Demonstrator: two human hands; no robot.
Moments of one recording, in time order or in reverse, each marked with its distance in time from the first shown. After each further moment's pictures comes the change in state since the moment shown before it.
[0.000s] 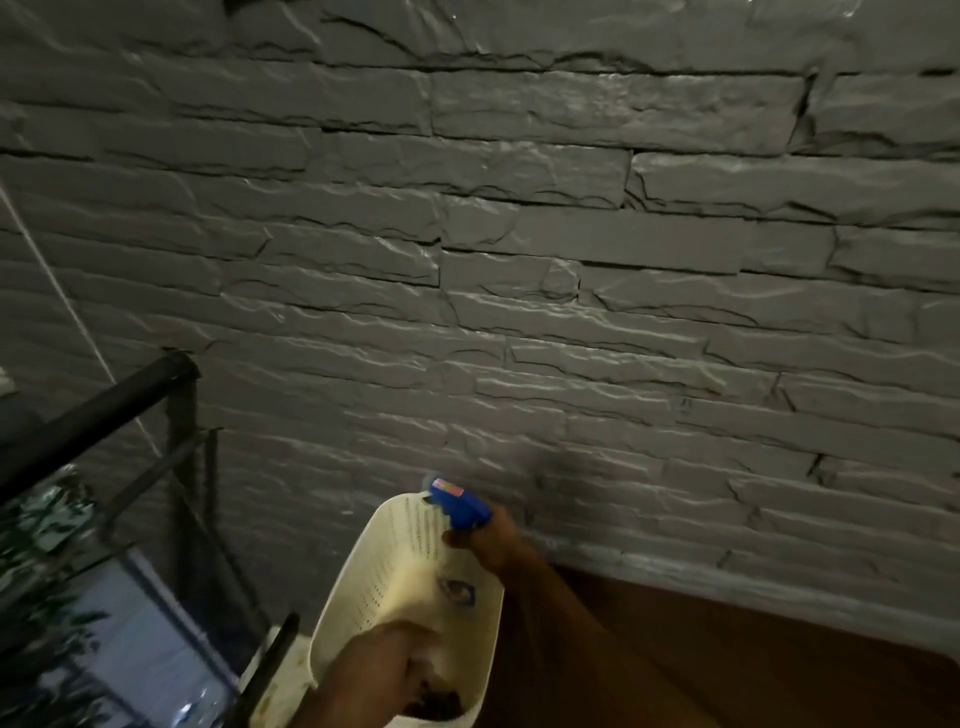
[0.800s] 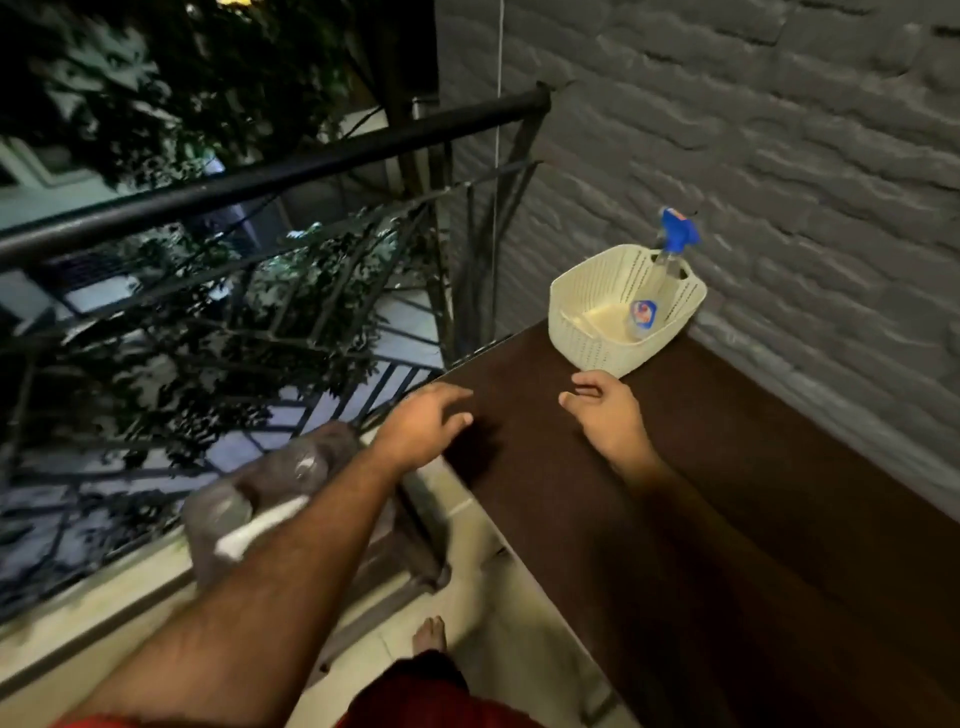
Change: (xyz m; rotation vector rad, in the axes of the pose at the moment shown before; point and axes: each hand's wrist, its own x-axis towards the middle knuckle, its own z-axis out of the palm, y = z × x) left_hand -0.399 0.098 0.052 -0.219 0.421 -0.514; right_hand -0.336 0.057 0.045 -0.170 -0.234 -0.154
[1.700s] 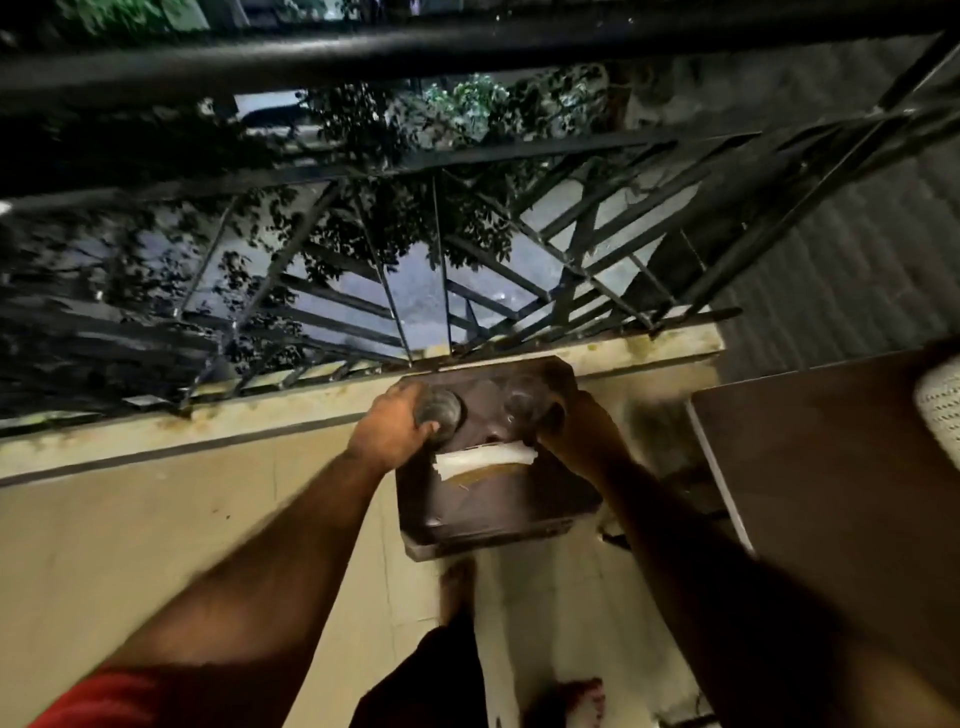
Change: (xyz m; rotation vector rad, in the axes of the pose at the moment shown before) left_hand -0.160 -0.391 -0.084 -0.075 -0.035 -0.740; right_hand -0.034 -0.044 0.430 -0.677 -0.613 -0.410
